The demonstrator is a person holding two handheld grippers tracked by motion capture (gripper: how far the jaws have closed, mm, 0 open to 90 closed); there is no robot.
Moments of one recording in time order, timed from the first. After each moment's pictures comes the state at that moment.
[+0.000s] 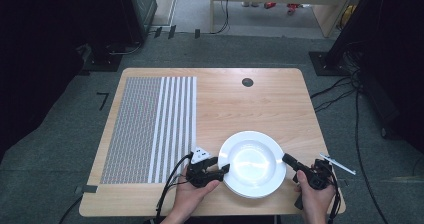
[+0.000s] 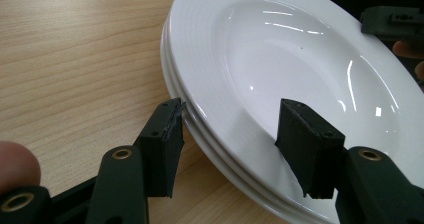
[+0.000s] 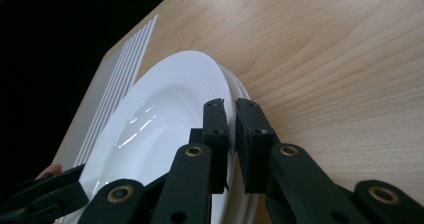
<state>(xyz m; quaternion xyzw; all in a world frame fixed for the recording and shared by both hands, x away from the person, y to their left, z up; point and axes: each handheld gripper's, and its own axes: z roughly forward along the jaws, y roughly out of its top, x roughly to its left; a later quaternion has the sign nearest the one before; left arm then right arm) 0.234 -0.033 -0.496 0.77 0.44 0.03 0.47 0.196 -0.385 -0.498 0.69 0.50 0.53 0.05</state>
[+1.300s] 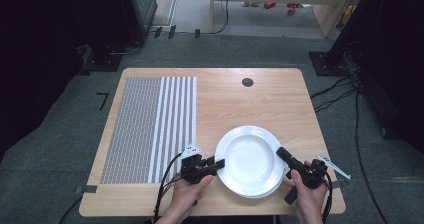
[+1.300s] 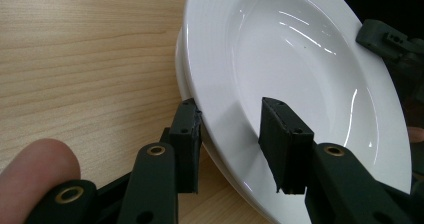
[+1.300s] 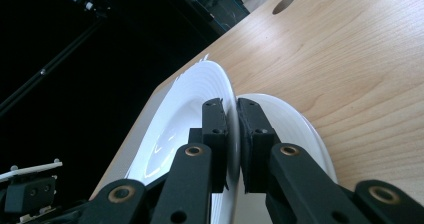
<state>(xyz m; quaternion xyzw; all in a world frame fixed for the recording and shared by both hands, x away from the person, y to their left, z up) 0.242 -0.016 -0.498 0.72 0.47 -0.03 0.51 0.198 -0.368 -0.502 0.62 0.46 0.63 0.06</state>
